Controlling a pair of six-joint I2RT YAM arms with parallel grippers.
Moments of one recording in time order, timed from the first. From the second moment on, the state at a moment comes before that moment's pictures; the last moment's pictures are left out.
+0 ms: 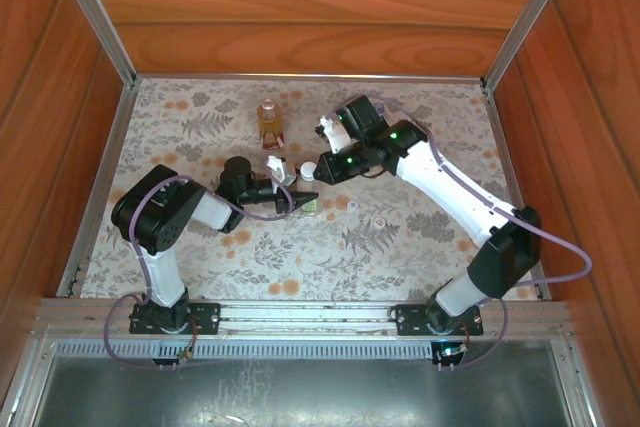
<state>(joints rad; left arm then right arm) -0.53 1.85 0.57 1.13 0.87 0.08 0.71 1.54 1.44 -0.92 -0.38 0.22</state>
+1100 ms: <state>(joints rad) -0.53 1.84 0.56 1.11 0.87 0.11 0.75 1.47 1.33 -0.80 -0.37 0.29</state>
